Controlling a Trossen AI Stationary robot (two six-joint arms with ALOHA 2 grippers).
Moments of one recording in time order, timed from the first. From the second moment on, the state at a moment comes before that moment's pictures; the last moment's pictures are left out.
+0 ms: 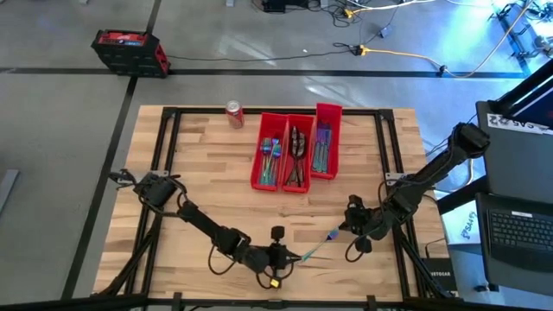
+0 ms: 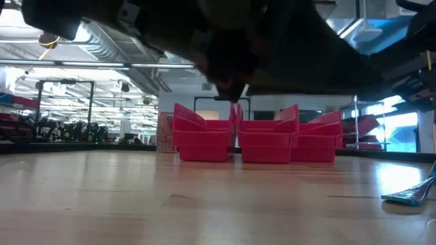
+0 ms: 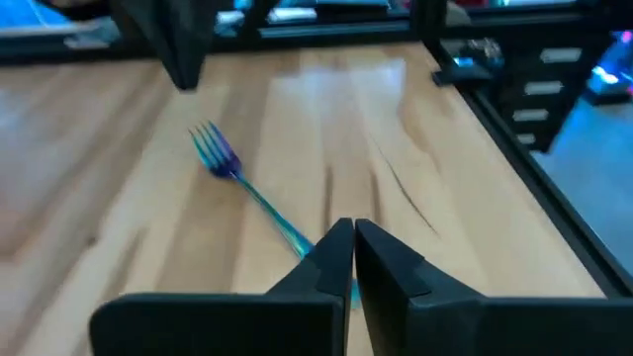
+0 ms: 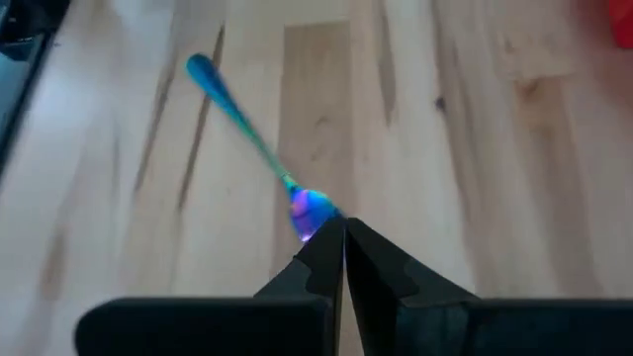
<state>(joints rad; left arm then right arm) -0.55 2.19 1.27 0.57 -0.52 -0.14 0.74 1.10 0.41 -0.22 0.32 0.67</state>
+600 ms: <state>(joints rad) -0.55 2.19 1.27 0.59 -0.54 -0.16 0.74 1.20 0.33 -0.05 0.30 0.60</state>
